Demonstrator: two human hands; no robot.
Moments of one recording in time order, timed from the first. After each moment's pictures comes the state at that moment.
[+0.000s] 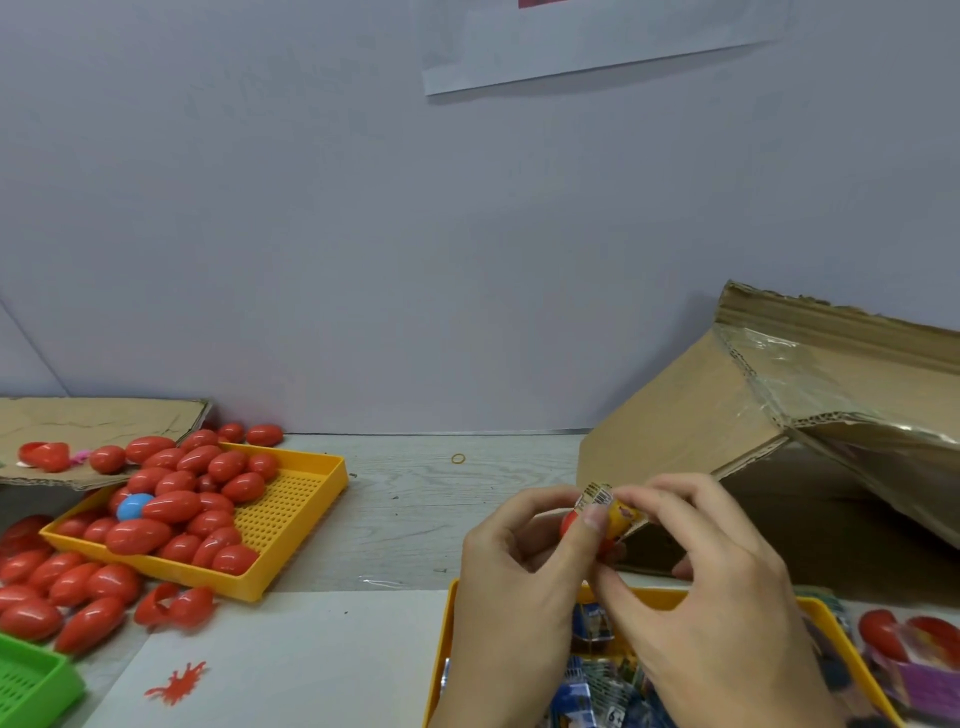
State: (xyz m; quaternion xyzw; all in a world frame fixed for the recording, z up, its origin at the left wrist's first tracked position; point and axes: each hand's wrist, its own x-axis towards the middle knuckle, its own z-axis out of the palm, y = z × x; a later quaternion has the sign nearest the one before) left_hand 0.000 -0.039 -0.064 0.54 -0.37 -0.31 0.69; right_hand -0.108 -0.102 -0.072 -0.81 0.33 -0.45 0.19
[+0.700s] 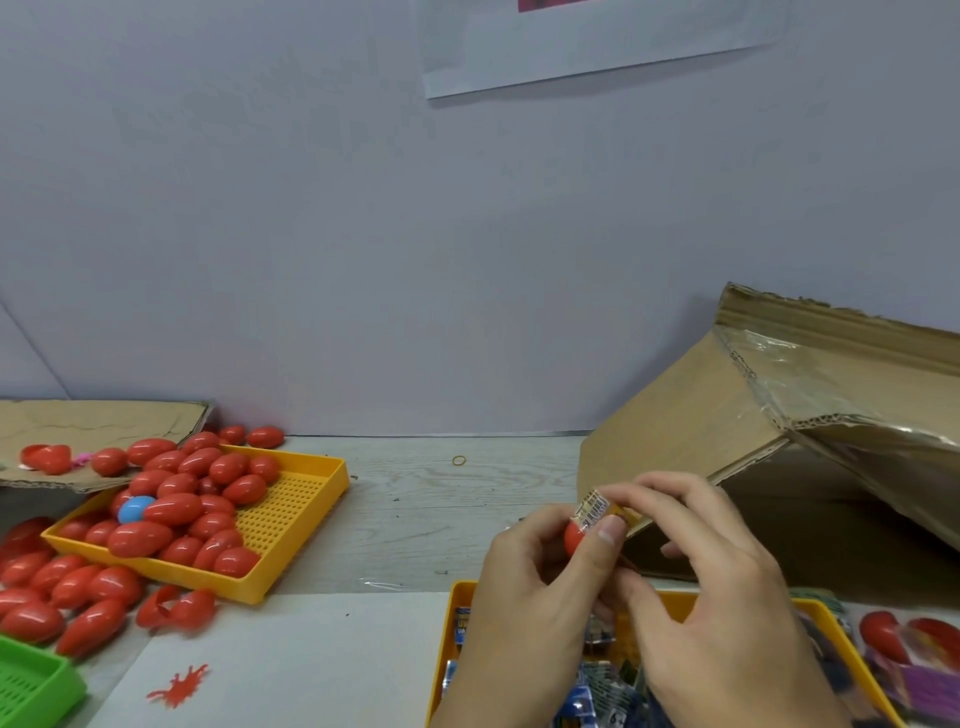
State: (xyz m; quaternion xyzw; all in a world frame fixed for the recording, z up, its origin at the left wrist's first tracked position) left_hand 0.001 -0.040 -0.068 0.54 -0.43 -0.32 0.65; right_hand -0.111 -0.104 -0.075 -0.81 0.27 -0.46 0.24
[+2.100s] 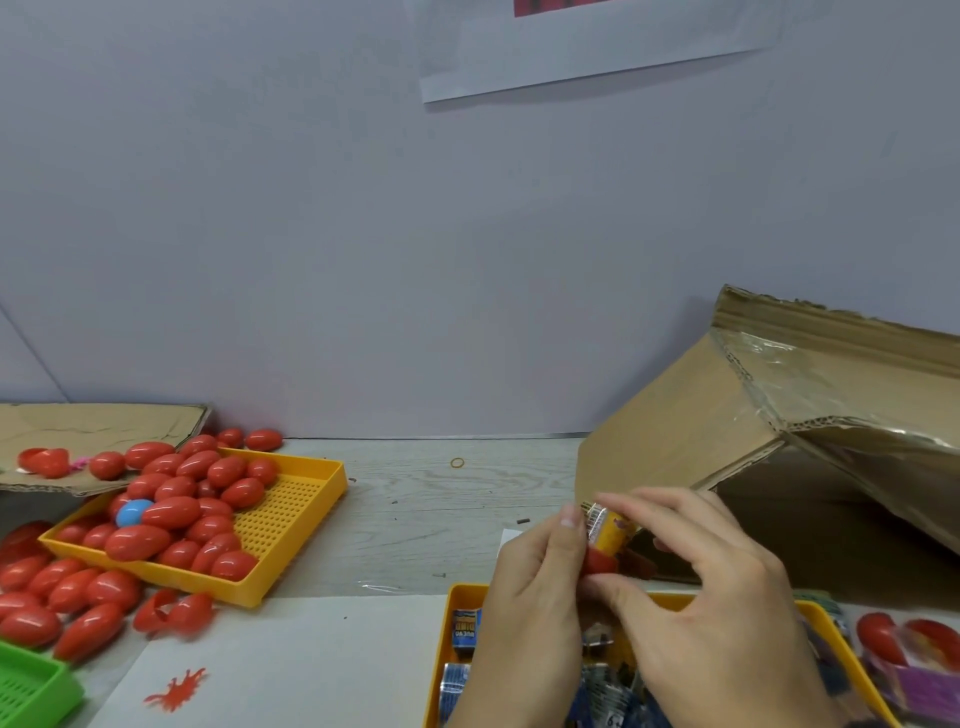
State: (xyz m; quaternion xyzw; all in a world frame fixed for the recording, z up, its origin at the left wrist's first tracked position) left_hand -0.003 -0.048 -0.080 0.52 -0.36 -0.38 0.67; right_hand -0.111 -0.102 -0.072 -0.79 0.28 -0.48 0.25
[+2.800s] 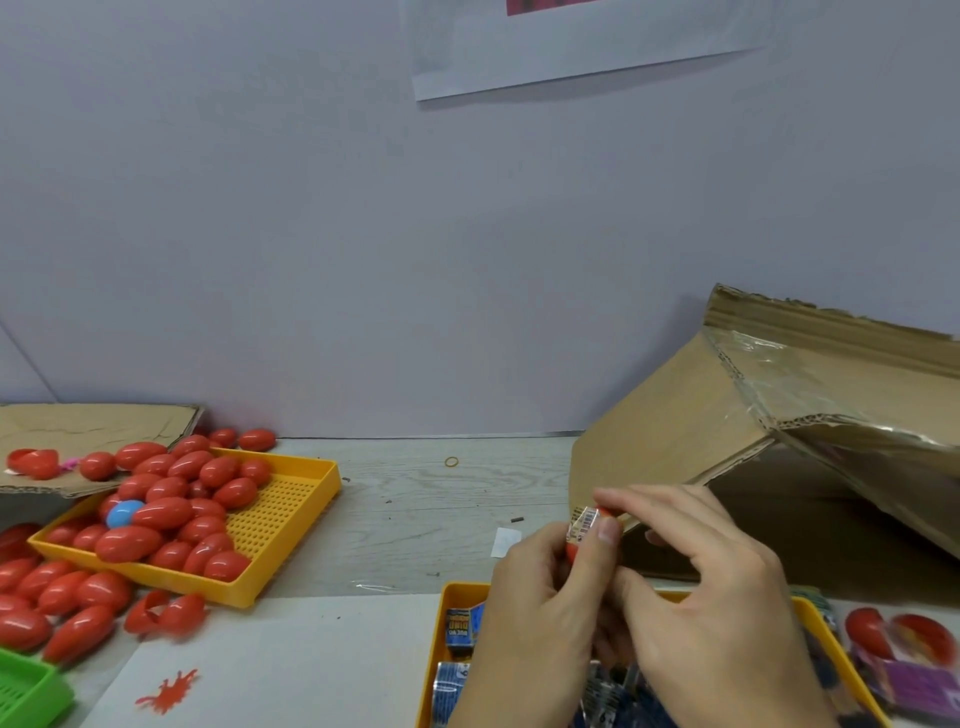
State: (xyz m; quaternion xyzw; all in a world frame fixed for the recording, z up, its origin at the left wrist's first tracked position) left_hand -0.008 -0.044 -0.073 0.57 -0.41 -0.35 0.63; right_hand -0.113 -0.105 -0.073 -0.79 0.28 -0.49 0.26
